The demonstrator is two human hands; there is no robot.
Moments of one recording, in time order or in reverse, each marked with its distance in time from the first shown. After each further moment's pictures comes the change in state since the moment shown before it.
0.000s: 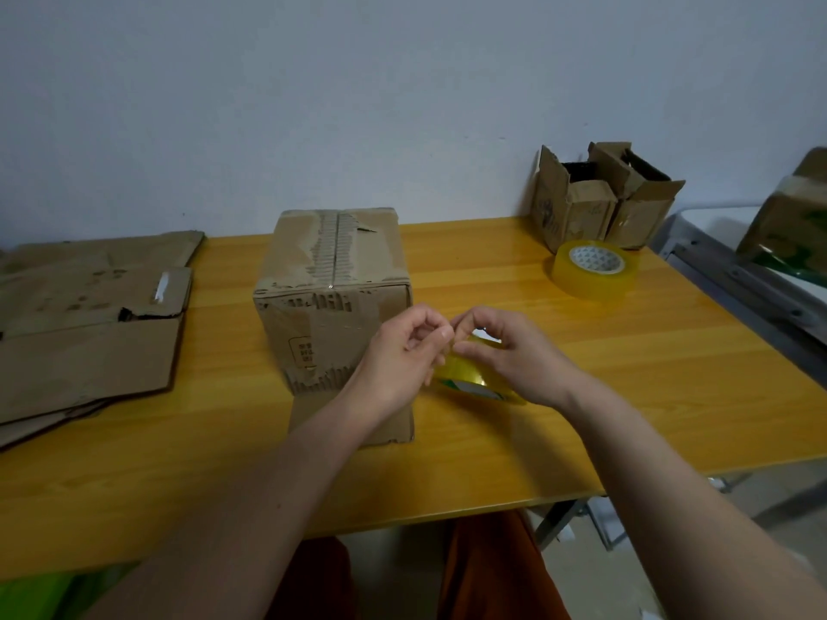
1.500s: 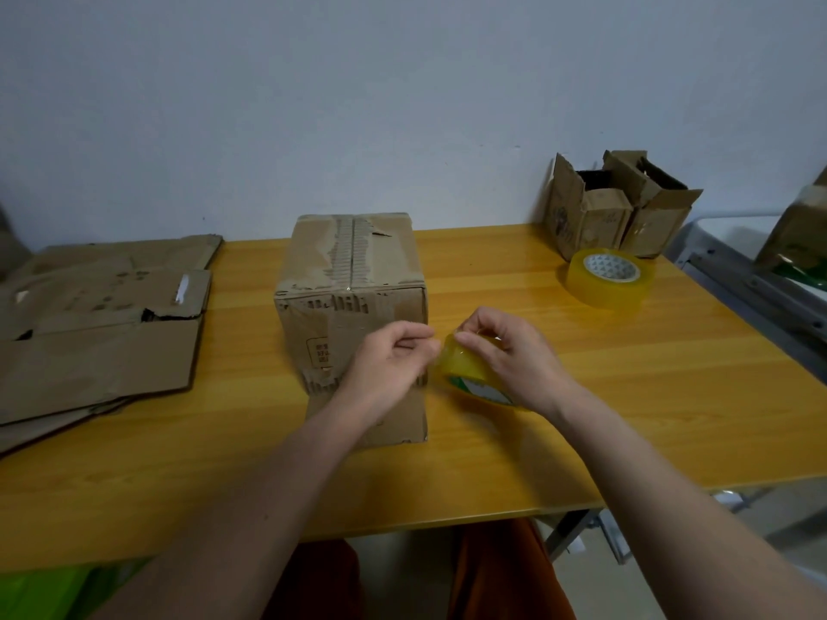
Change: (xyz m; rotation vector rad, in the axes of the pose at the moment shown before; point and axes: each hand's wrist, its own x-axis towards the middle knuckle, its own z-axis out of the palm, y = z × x) left_hand -0.008 -0.007 -0.022 -0.043 0.059 -0.243; right_hand 0.008 -0.001 0.016 -0.184 0.169 0.042
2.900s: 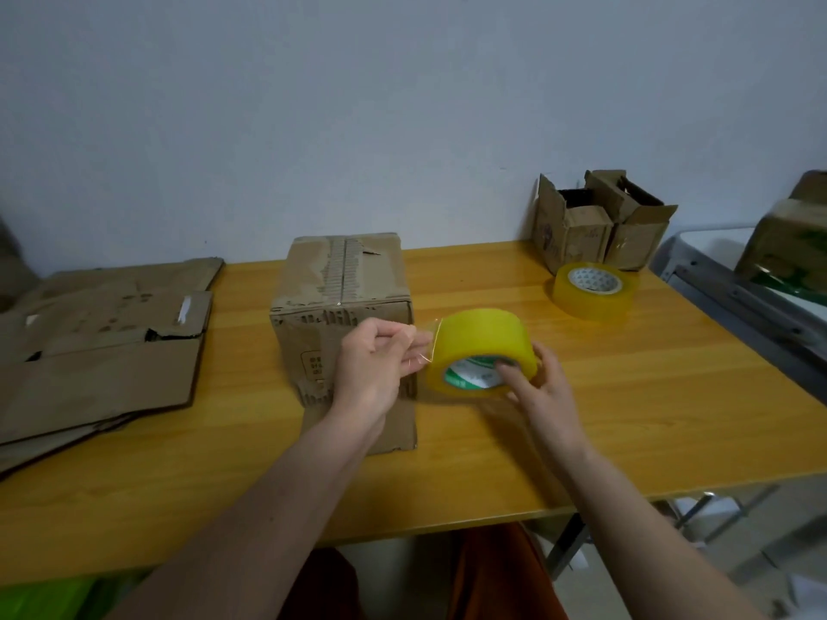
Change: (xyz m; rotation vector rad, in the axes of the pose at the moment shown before) left_hand -0.005 0.021 0.016 -0.399 0.257 0.013; right_hand -0.041 0.040 0.009 0.765 0.278 0.290
